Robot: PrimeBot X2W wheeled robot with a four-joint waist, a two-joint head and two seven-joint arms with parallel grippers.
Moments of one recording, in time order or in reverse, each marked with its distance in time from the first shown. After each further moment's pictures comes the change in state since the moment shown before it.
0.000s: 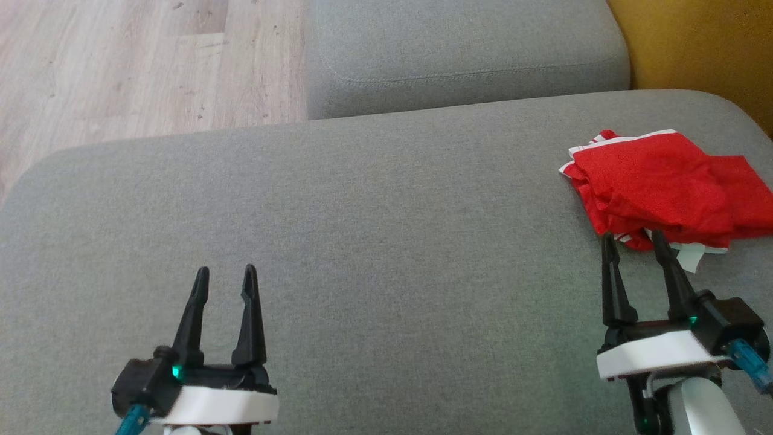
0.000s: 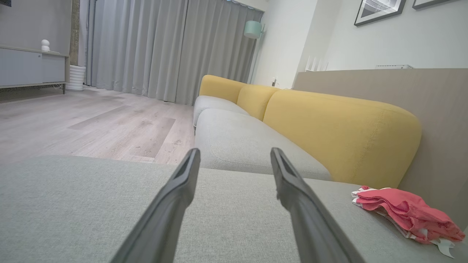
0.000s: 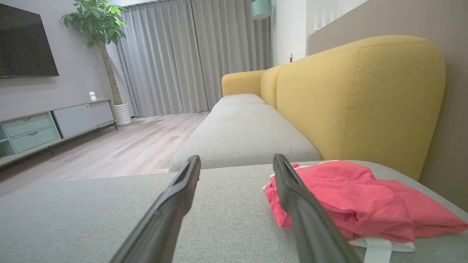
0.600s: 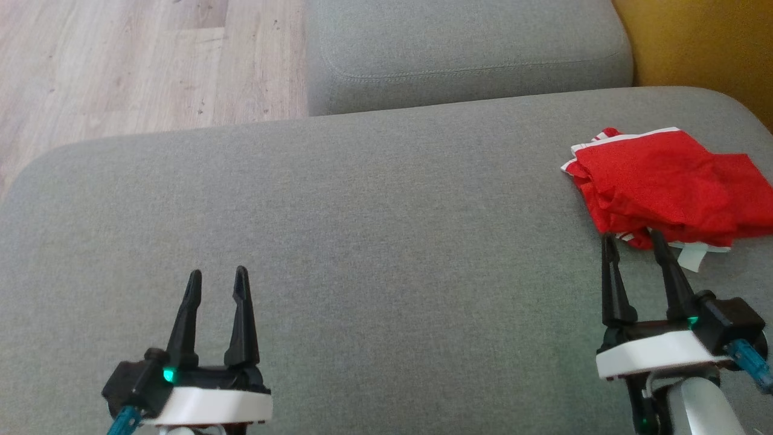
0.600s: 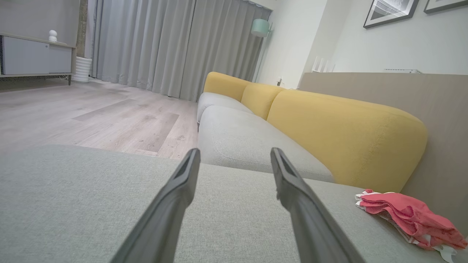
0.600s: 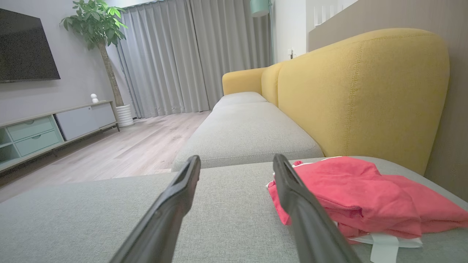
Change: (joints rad) left arm 0.002 0.000 0.017 0.011 -0.039 -0.009 0.000; right arm 0.000 0.000 0.005 -0.001 0.030 0.000 0.000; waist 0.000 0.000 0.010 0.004
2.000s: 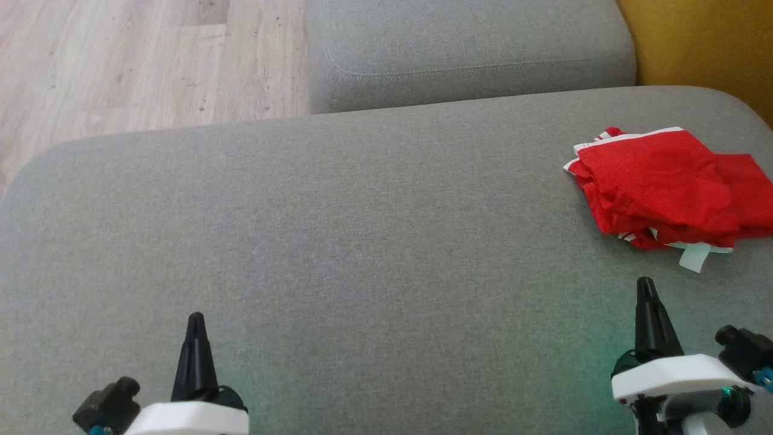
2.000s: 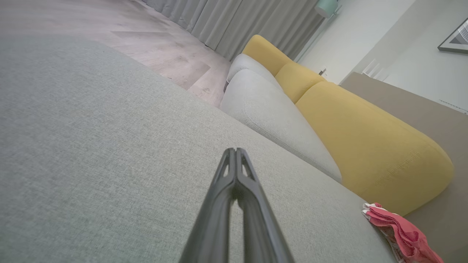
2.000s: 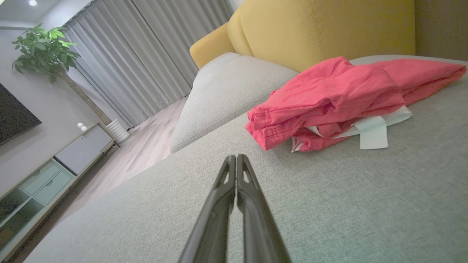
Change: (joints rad) left arm 0.035 0.001 0.037 0.108 -0.337 0.000 0.083; right arm 0.054 0.002 -0.019 0.093 0.372 -0.001 0.086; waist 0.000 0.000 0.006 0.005
